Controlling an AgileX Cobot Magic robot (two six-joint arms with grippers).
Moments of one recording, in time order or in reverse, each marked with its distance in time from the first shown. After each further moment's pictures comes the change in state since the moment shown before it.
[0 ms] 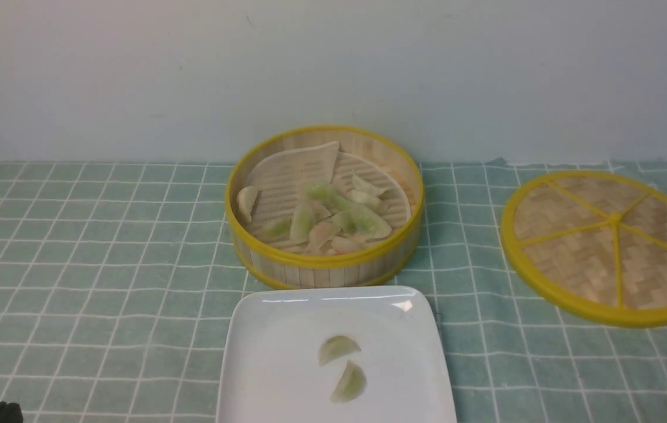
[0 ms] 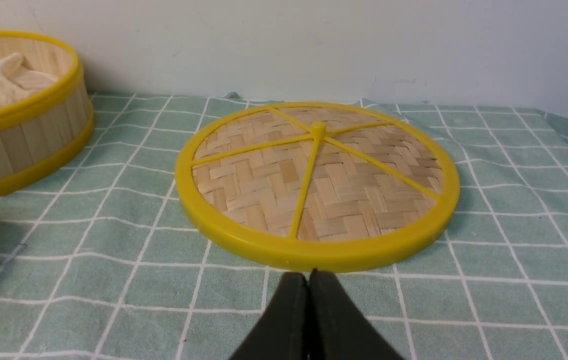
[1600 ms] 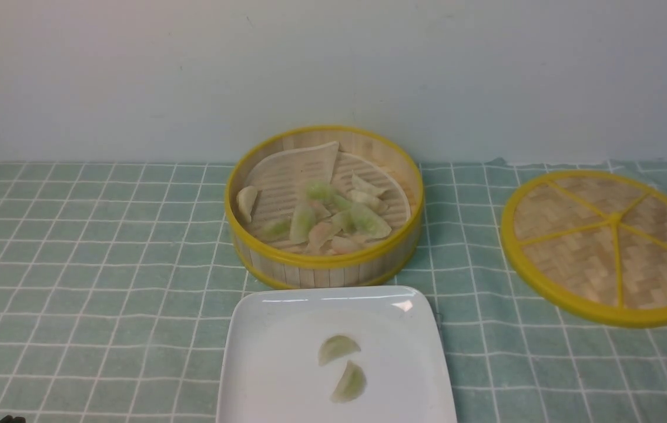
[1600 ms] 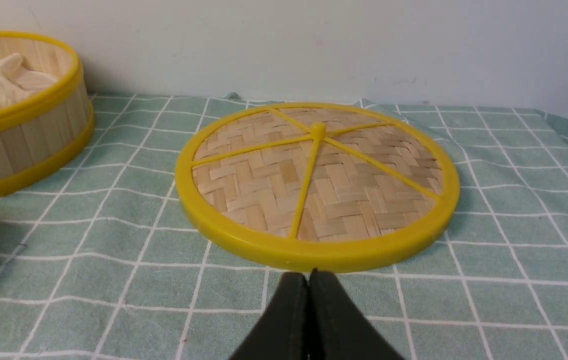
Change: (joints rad) right arm 0.000 0.000 0.000 0.000 0.000 0.000; left arm 0.004 0.000 0.001 0.024 0.064 -0.001
